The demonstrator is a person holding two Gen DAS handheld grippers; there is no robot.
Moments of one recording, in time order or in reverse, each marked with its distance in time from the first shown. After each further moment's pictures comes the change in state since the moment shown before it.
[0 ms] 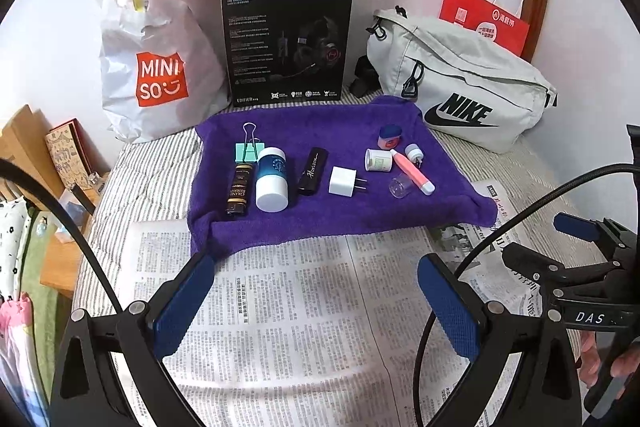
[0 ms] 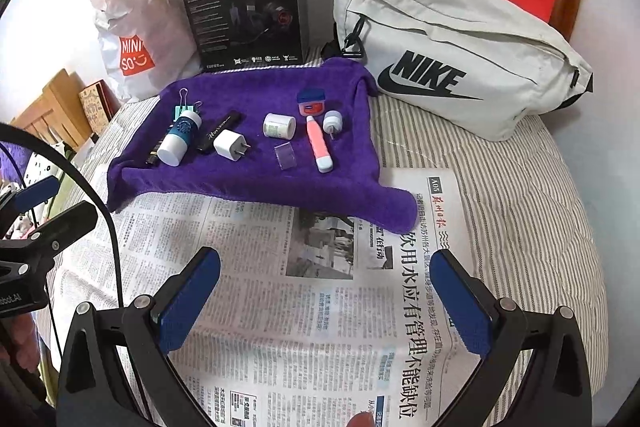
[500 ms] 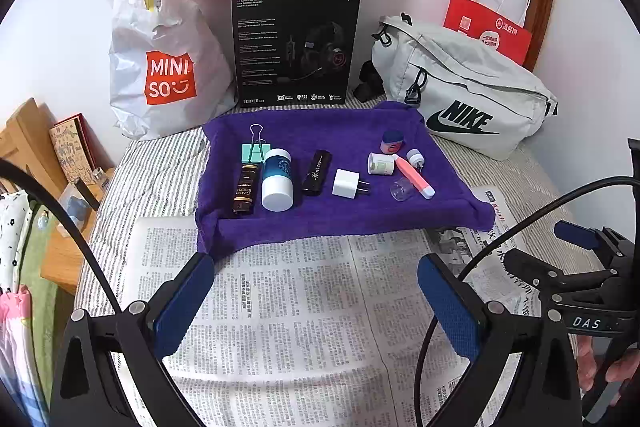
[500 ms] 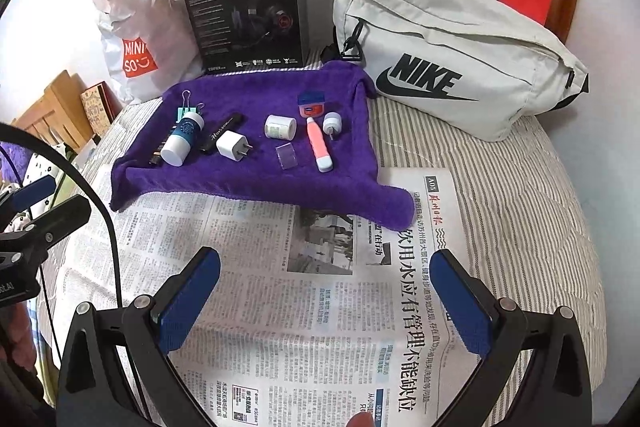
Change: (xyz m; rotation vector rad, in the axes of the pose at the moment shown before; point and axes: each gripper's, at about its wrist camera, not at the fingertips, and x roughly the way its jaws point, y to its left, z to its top) left arm -0.008 0.004 -0.002 -0.027 -0.007 0.000; right arm -0.007 0.001 -0.002 0.000 -0.008 -0.007
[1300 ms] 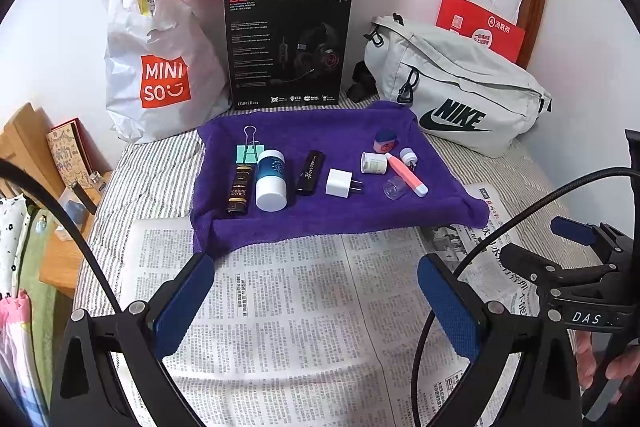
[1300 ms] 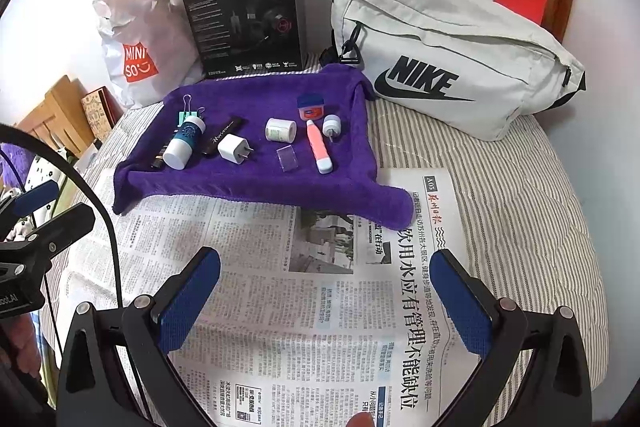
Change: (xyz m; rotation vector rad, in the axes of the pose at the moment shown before) left arm -0.003 -0.005 -0.003 0.010 -0.005 -0.009; right arm -0.004 -0.001 -0.002 0.013 -0.012 0.009
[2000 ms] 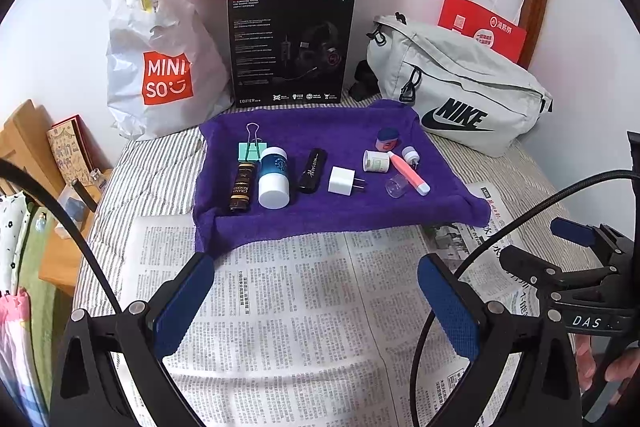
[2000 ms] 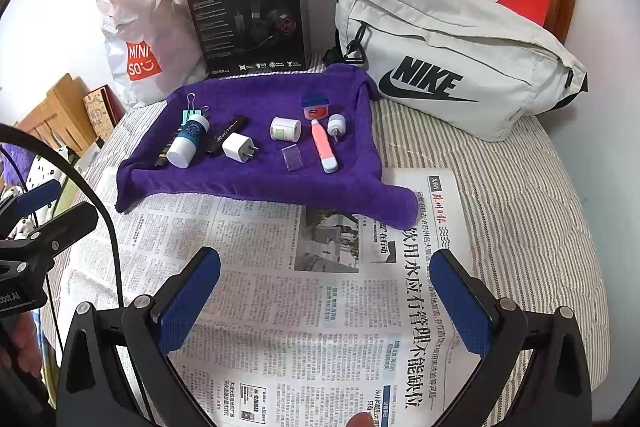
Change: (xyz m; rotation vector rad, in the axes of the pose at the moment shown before) left arm -0.001 0.003 -0.002 -0.003 0.004 0.001; right arm -0.001 0.005 -0.001 -0.008 0.001 0.005
